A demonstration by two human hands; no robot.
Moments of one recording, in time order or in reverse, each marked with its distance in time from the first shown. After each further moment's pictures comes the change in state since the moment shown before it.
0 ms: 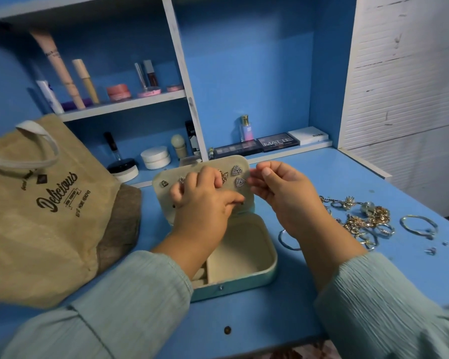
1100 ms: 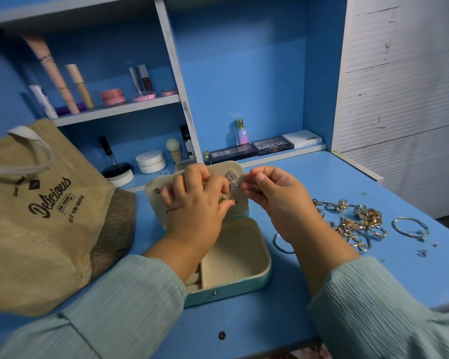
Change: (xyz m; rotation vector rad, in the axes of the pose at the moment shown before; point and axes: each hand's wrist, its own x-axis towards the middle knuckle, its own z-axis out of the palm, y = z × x) left_hand 0.003 -0.002 0.007 0.194 0.293 0.061; right_hand -0.005 -0.004 0.000 -0.005 -0.016 0.006
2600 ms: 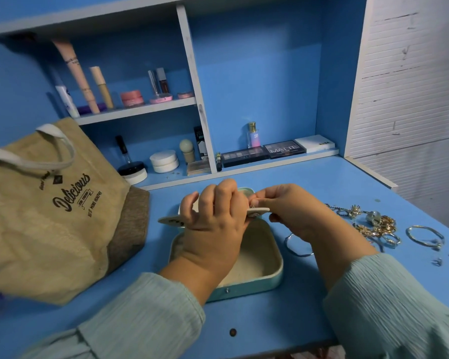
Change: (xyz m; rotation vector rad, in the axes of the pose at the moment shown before) left_hand -0.021 0.009 -0.015 0.307 0.197 0.225; right_hand 0.002 -0.007 -0.003 -0.650 -0.152 0.220
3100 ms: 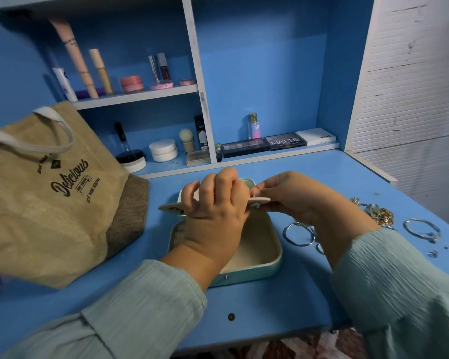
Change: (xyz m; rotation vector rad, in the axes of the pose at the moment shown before) left_hand -0.001 0.003 0.000 -0.004 0.009 -0.049; right_hand 0.005 -0.006 -0.004 0.079 -0.091 0.068
